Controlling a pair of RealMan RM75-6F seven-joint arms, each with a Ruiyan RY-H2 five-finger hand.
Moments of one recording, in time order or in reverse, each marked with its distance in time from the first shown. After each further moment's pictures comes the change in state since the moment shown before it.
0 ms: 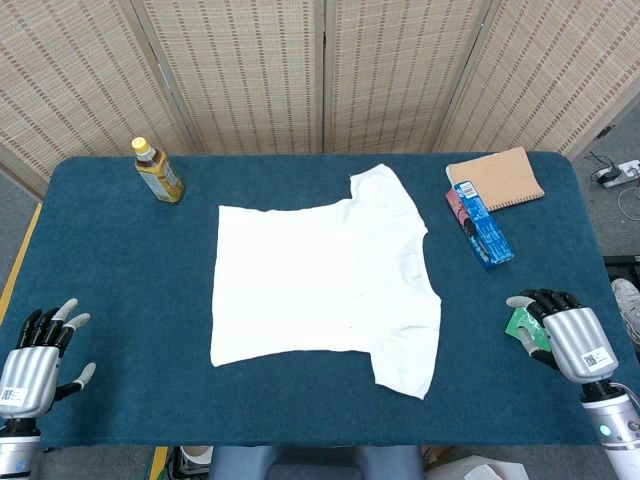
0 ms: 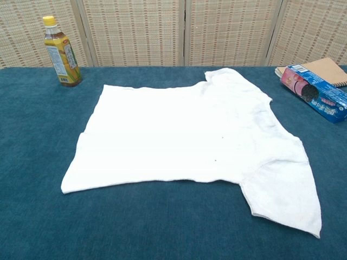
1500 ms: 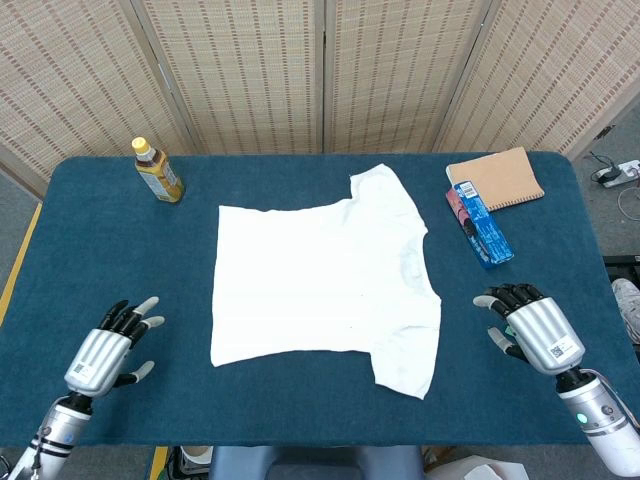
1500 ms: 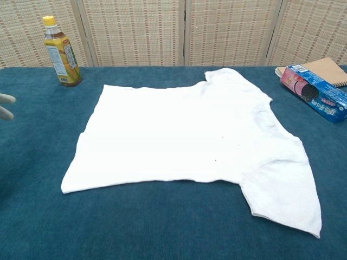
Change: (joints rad) left arm -0.179 -0.100 0.032 0.164 0.181 -0.189 -0.116; right arm 0.089 0.011 -0.012 -0.011 -0.093 -0.044 -0.062
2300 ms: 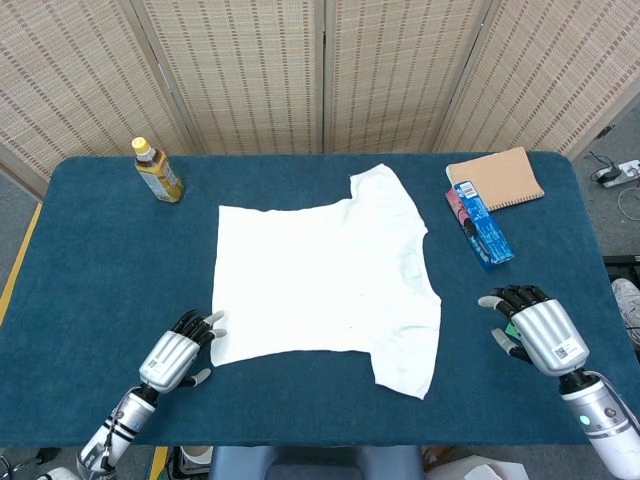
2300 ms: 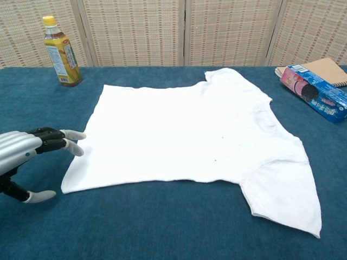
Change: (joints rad) left arm -0.113 -0.264 0.022 0.171 -0.009 -0.123 0.042; right arm -0.012 -0.006 -0.008 0.005 0.021 0.006 0.010
